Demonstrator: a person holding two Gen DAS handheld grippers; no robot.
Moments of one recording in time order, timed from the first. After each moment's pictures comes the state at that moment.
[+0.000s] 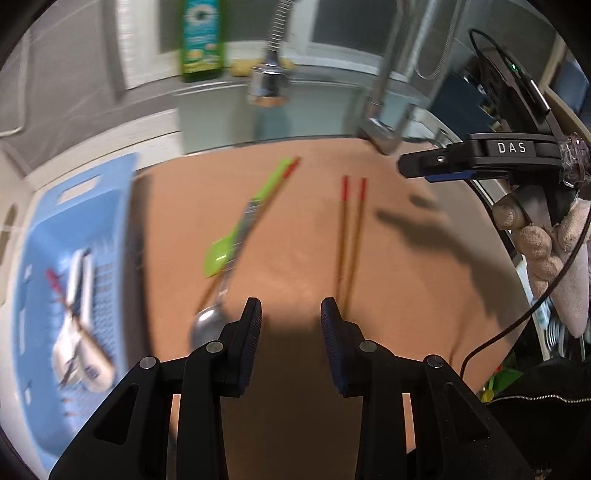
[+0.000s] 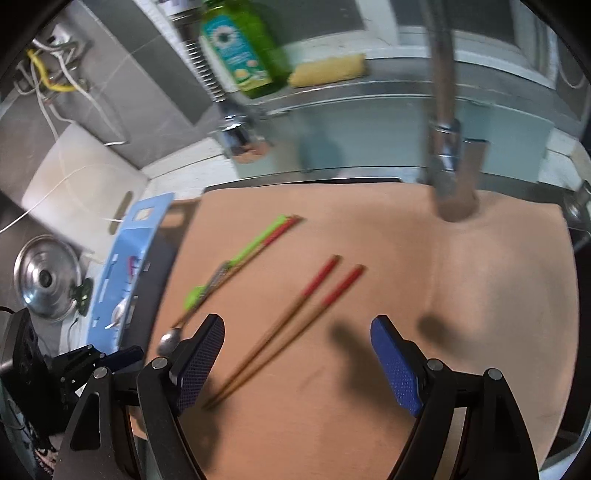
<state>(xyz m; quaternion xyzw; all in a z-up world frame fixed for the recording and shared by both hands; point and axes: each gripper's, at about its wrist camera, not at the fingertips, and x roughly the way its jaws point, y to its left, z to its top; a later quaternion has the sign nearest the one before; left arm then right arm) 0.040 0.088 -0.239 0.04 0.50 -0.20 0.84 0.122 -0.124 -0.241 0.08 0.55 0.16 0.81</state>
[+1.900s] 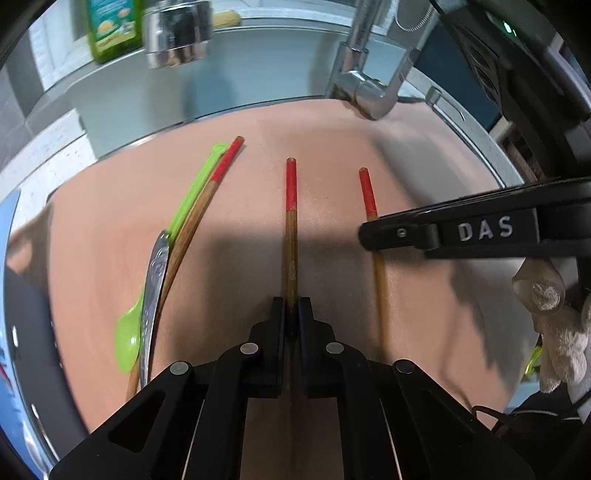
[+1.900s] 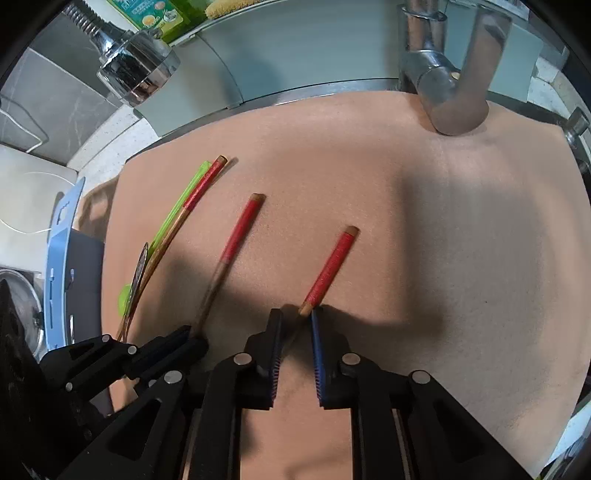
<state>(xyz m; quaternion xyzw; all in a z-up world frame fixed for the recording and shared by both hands) 0.110 0.036 -0.294 0.07 0.54 -0.25 0.80 0.143 -0.113 -0.311 0.11 0.65 0.07 0.75</state>
